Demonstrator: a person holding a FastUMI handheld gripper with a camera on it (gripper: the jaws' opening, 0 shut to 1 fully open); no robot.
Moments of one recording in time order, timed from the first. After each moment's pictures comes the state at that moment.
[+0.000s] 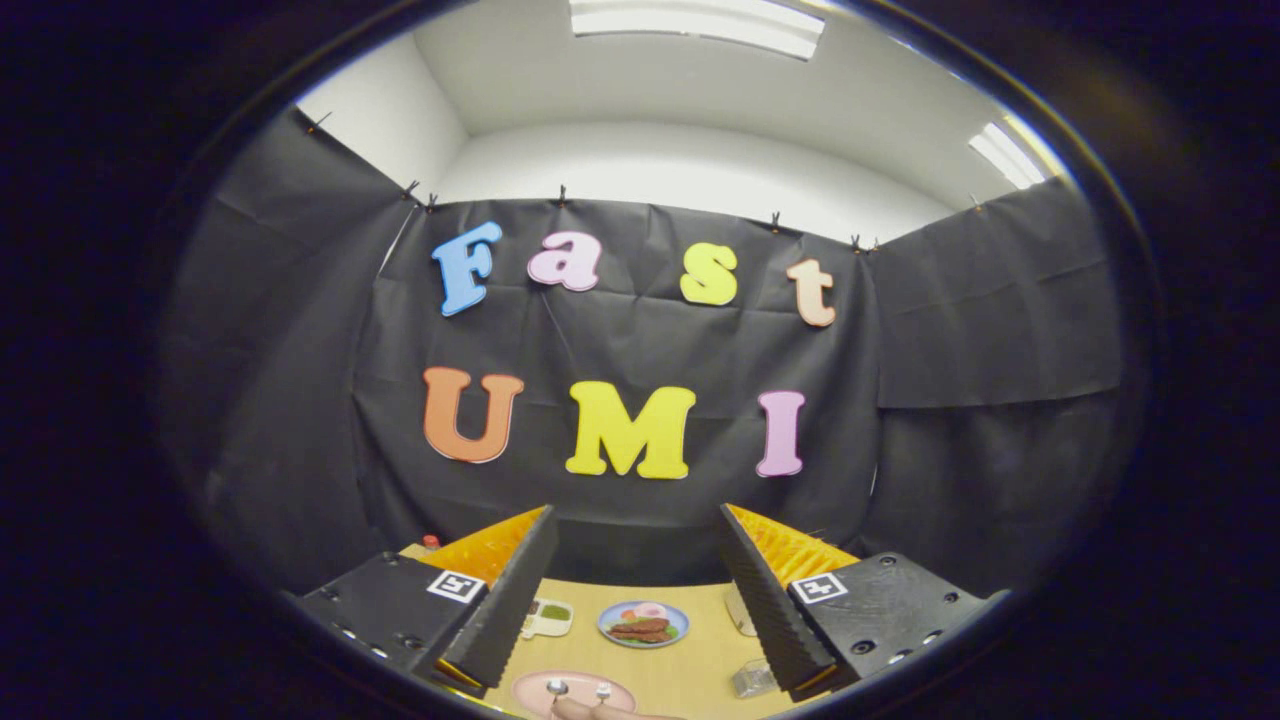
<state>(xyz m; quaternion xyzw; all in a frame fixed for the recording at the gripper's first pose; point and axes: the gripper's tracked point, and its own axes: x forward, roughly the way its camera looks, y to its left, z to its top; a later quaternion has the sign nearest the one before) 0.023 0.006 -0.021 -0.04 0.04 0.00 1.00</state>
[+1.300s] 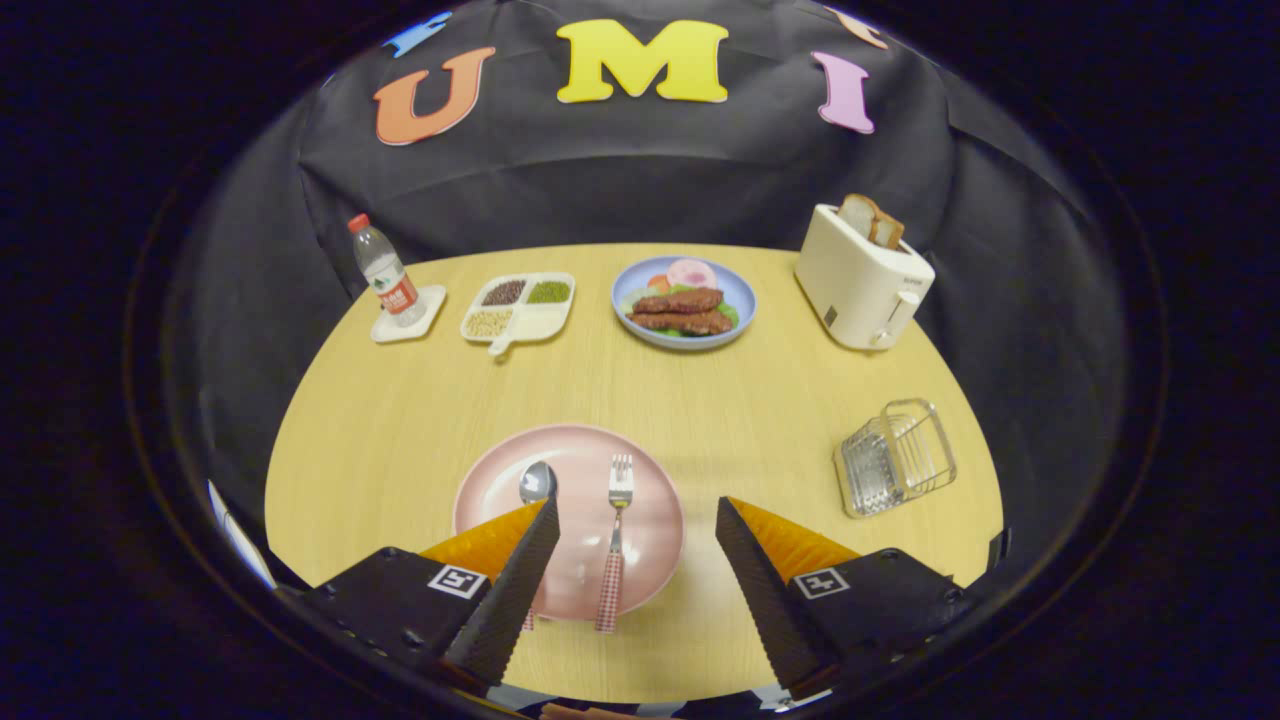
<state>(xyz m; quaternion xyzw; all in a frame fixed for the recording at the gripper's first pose) 0.021 0.004 -0.431 -0.01 0.52 -0.01 0.86</state>
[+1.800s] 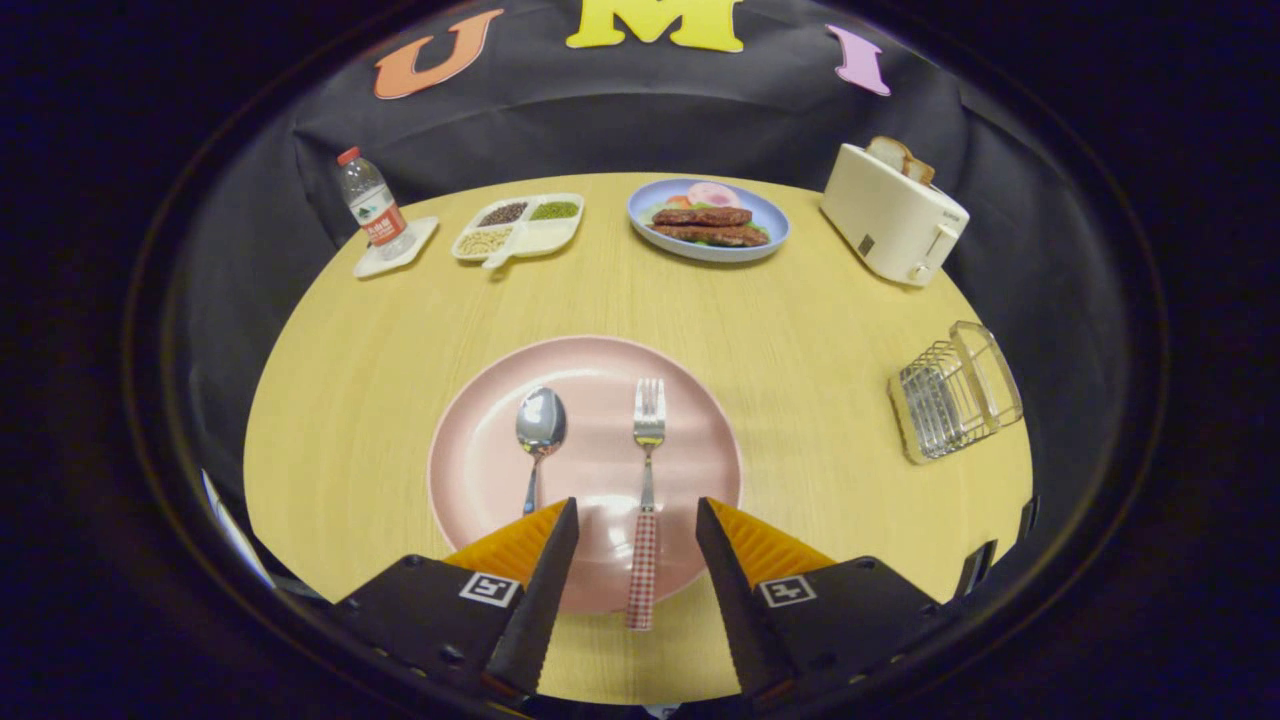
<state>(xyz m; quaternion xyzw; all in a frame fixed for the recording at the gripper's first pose) 0.005 0.024 -0.495 -0.02 0.56 -0.01 0.83</state>
